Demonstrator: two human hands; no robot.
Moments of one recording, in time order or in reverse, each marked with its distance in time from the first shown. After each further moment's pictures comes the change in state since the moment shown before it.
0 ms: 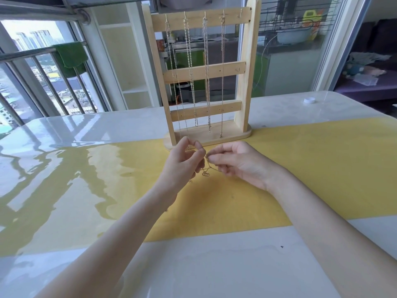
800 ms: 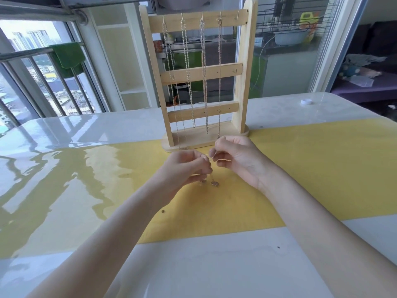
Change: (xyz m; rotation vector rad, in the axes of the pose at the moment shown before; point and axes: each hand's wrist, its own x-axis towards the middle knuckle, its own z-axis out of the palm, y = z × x) left_hand -0.002 0.010 -0.004 -0.130 -0.184 -0.223; right_hand 0.004 -0.007 0.005 0.180 0.142 -0.061
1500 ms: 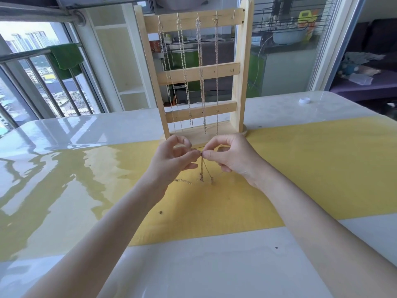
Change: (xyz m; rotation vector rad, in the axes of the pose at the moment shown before) left_hand 0.006 0.001 -0.009 -0.028 0.142 0.214; right_hand -0.006 -0.006 0.003 -0.414 0.012 -0.137
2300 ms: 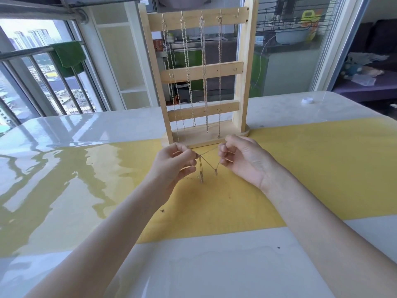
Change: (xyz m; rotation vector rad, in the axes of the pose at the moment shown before) left_hand -0.002 -0.006 0.003 -0.160 0.115 -0.169; right_hand 0.007 0.013 -0.005 0.761 0.087 0.292
